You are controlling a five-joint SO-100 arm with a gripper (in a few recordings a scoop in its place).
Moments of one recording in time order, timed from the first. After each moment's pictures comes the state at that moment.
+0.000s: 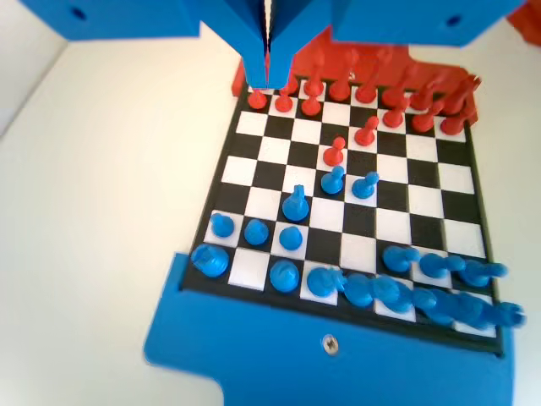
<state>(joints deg) -16.7 121.7 127.5 67.3 -84.1</state>
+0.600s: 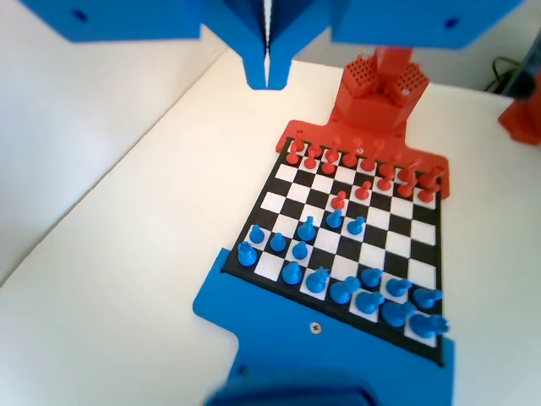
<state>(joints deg) -24.5 145.6 110.7 98.2 -87.8</state>
